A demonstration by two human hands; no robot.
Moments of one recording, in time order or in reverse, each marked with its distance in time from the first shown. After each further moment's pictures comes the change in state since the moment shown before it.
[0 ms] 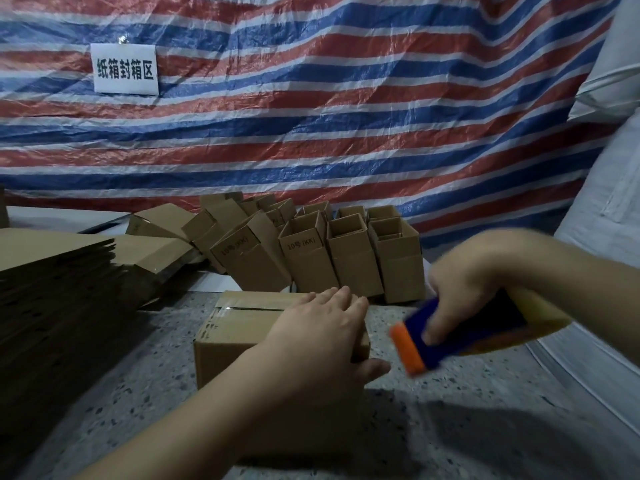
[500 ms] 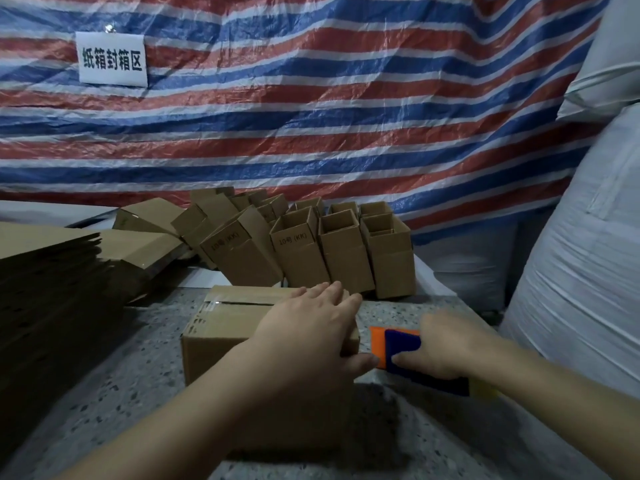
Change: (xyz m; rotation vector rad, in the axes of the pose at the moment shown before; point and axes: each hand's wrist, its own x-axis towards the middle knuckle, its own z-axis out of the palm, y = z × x) left_hand -0.003 0.002 0.000 -0.014 0.030 -0.007; right_hand 0.052 -0.019 0.107 0.243 0.364 0.028
